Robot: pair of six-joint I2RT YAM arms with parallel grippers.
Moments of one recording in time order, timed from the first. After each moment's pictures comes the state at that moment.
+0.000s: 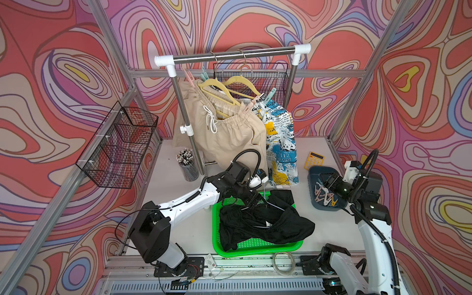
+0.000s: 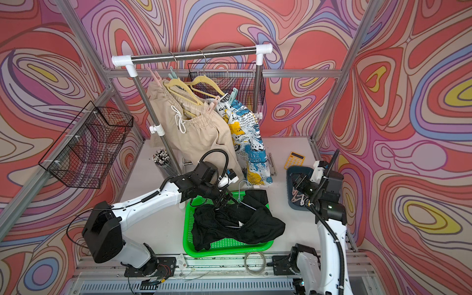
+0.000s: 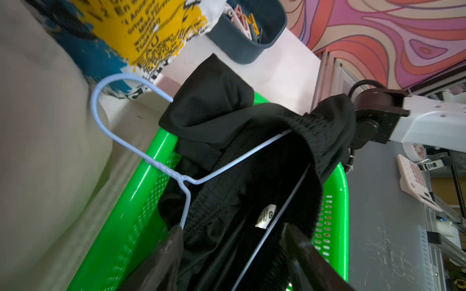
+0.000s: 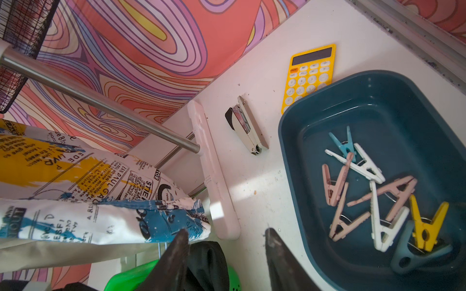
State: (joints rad) left arm -0.77 1.55 1.14 -0.47 0.55 -0.03; right arm -0.31 0.83 0.82 -0.57 -0.47 0.43
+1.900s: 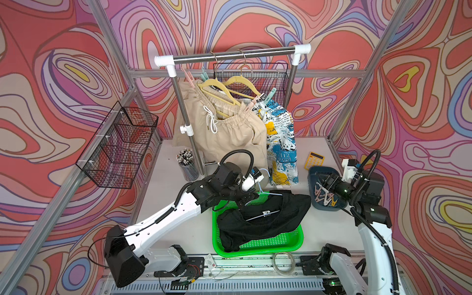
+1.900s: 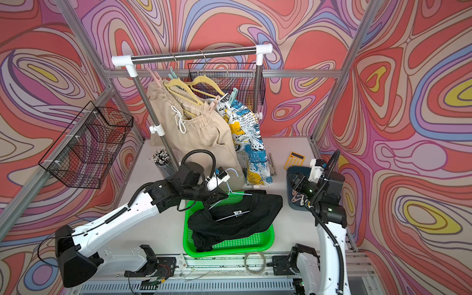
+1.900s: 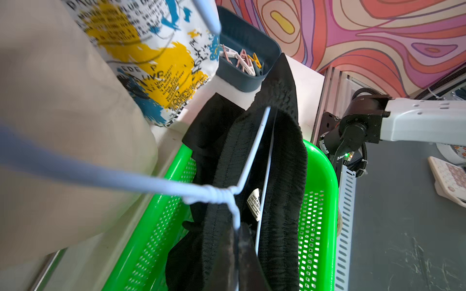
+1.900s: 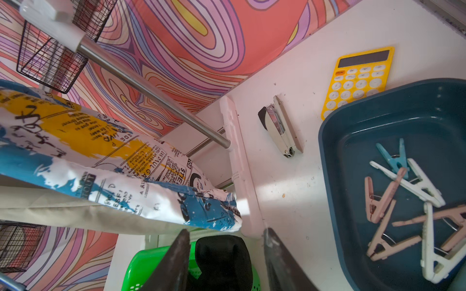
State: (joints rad) left arm -0.82 1.25 1.16 -0.58 0.36 0.02; right arm -0.31 0.79 0.83 -0.53 -0.62 0.41
